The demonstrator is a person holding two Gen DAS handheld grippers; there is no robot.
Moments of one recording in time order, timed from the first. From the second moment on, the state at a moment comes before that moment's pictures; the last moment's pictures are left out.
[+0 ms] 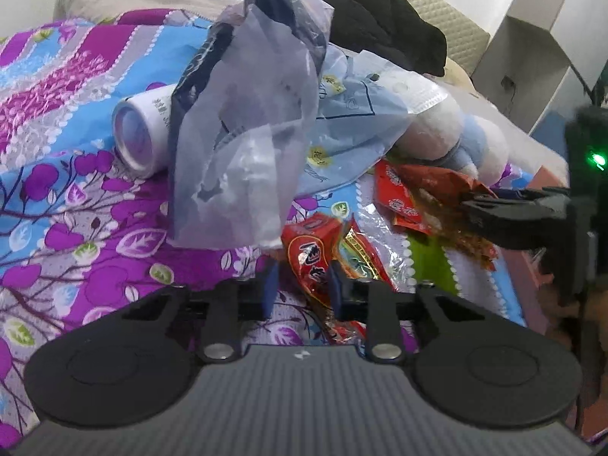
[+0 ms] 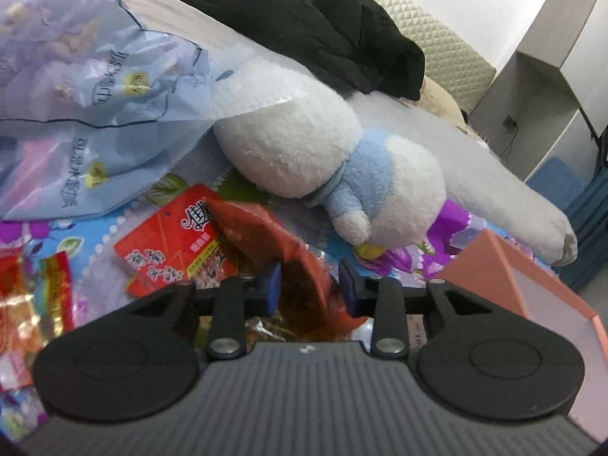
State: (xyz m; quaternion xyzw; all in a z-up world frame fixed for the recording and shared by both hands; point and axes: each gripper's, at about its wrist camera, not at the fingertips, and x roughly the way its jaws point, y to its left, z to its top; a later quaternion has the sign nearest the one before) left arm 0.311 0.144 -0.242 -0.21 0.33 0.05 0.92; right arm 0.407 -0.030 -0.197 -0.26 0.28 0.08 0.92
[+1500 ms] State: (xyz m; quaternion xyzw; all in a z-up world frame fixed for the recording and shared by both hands) left arm 0.094 0.105 -0.198 -0.30 0.40 0.09 0.86; right arm 0.127 -0.125 -0.169 -0.18 0.34 0.19 0.90
